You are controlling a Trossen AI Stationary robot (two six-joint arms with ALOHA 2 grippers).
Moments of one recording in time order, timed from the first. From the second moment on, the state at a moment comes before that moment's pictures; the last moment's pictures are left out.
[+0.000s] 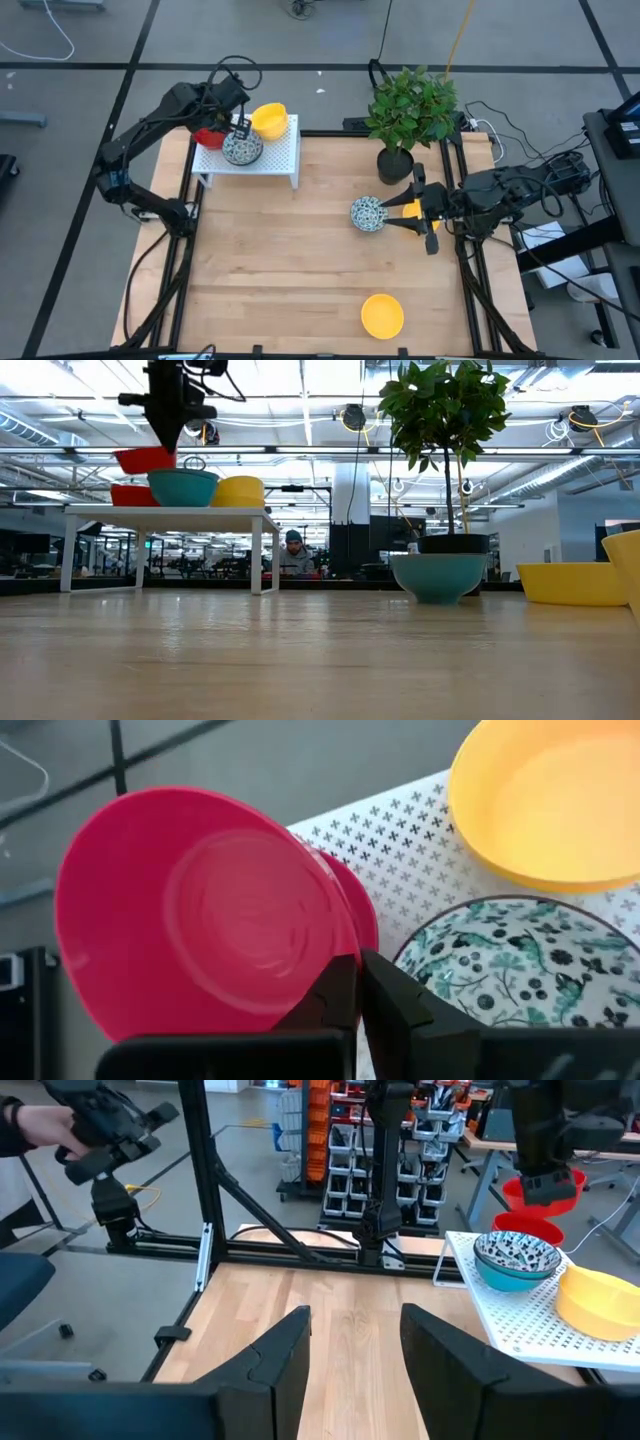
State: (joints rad) left arm 0.70 1.43 1.61 -1.44 -0.48 -0.51; right arm 0.36 1.03 1.27 -0.48 0.26 0.06
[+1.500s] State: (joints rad) left arm 0.78 1.58 1.61 -1.49 -0.40 -0.47; right arm 0.36 1.02 1.16 -0.45 0.37 0.07
